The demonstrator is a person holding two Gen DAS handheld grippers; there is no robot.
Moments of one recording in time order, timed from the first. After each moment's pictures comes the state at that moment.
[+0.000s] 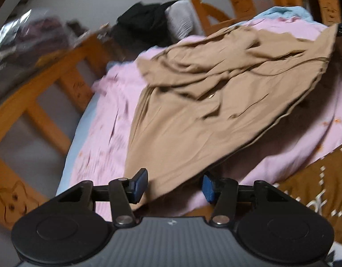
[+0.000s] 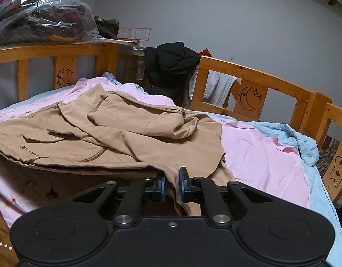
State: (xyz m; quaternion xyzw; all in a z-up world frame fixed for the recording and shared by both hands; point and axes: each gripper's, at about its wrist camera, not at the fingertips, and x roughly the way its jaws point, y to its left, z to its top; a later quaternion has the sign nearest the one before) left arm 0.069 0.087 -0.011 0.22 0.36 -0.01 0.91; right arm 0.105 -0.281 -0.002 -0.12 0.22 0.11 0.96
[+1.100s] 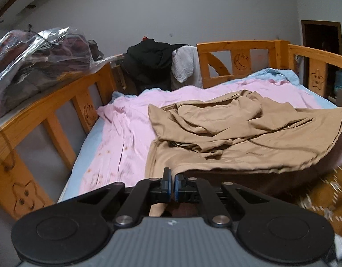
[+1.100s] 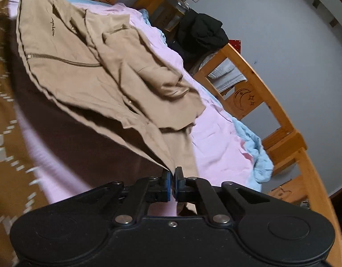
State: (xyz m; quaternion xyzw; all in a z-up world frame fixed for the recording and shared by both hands) left arm -0.010 0.124 0.080 0.11 0.28 -0.06 0.95; right arm 0.005 -0.315 0.029 -0.39 0.28 0.11 0.87
